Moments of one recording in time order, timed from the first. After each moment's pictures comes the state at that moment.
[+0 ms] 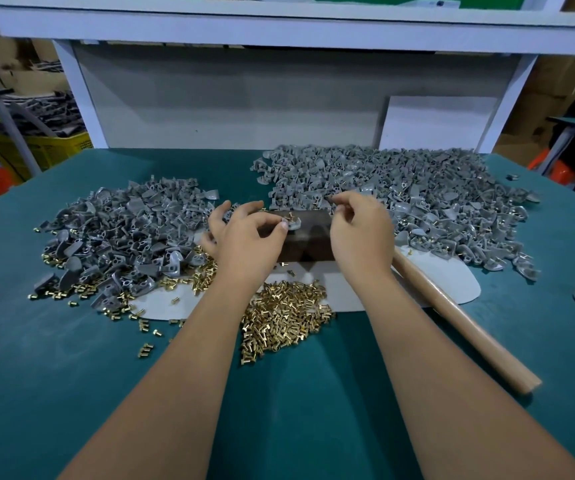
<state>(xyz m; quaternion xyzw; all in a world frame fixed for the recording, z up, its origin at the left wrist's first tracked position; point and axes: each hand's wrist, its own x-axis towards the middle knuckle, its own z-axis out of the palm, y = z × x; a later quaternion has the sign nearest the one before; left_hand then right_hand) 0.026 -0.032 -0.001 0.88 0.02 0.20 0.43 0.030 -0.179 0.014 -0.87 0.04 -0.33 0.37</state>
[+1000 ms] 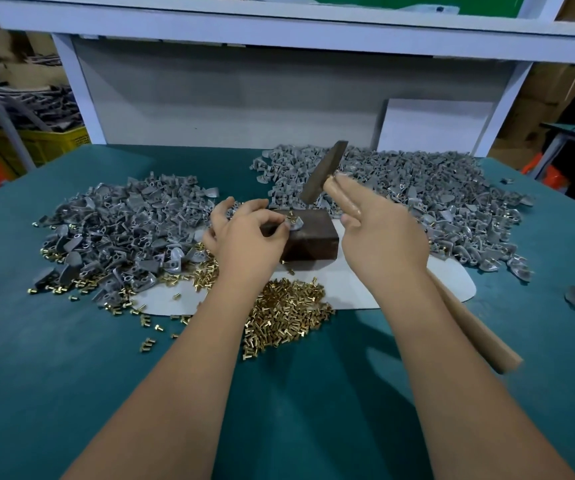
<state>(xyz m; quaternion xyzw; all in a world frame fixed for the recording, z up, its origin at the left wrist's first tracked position) 0.026 -0.032 -0.001 0.89 0.03 0.23 0.39 -0.023 -0.183 0.053 -0.95 0.03 -0.24 0.22</state>
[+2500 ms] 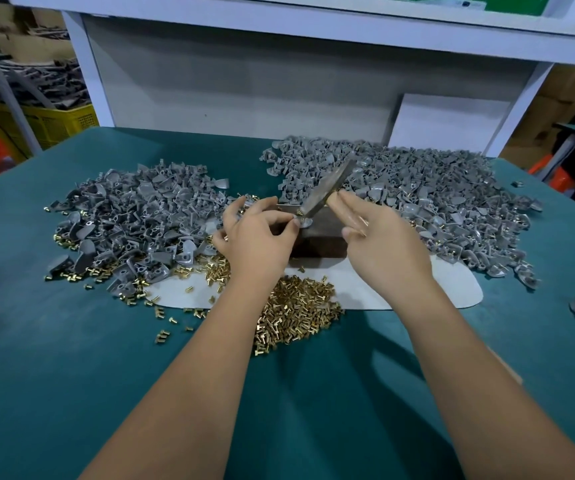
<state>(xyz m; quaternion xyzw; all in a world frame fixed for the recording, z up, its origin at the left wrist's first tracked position) 0.024 -0.033 -0.001 0.88 0.05 0.21 0.43 -0.021 -0.183 0.047 -0.94 0.03 -0.15 0.30</state>
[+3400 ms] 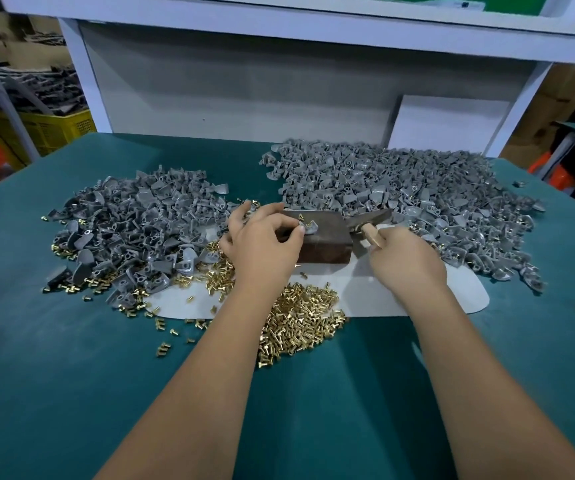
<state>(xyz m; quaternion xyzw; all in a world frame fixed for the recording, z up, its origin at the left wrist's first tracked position) 0.025 -0.033 -0.001 0.88 0.02 0.20 0.44 0.002 -0.207 0.033 -0.97 0.16 -0.05 0.18</state>
